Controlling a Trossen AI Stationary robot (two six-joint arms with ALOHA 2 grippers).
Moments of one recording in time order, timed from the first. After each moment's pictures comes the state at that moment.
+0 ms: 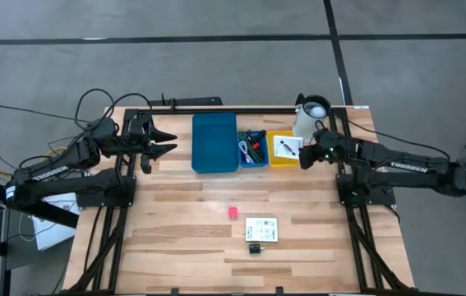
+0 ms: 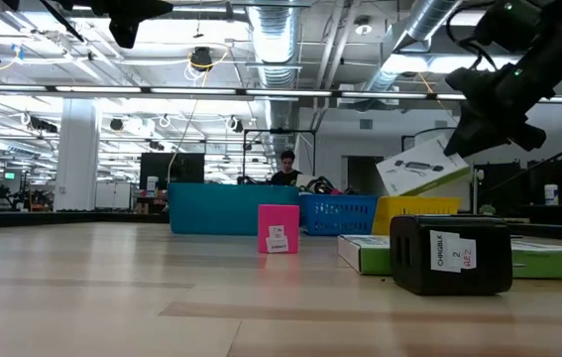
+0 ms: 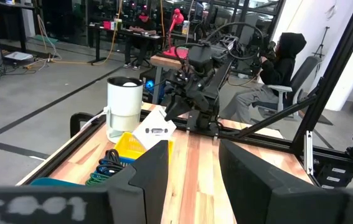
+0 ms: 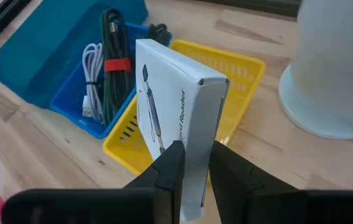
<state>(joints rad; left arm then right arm) 0.40 0.56 0.65 -0.12 0.28 -0.15 -0.35 0.69 0.46 -0.52 0.21 0.60</state>
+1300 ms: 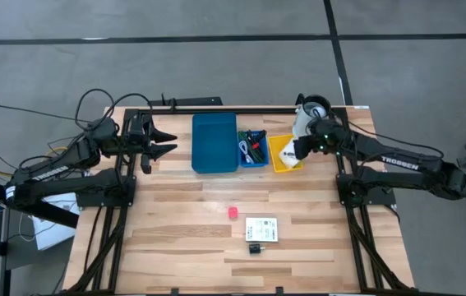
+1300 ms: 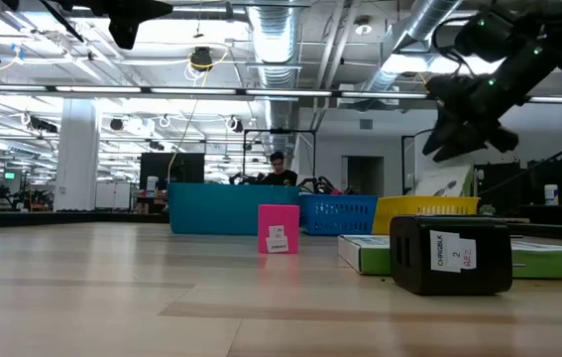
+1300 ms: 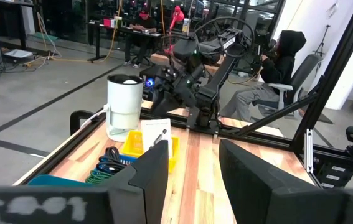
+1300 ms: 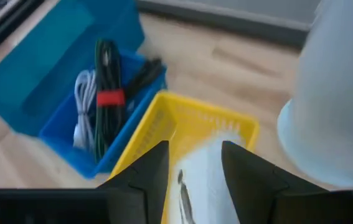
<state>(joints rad) 0.40 0.56 0.65 -0.12 0.28 -0.15 -0.52 0.83 0.49 -0.36 0.10 0.46</state>
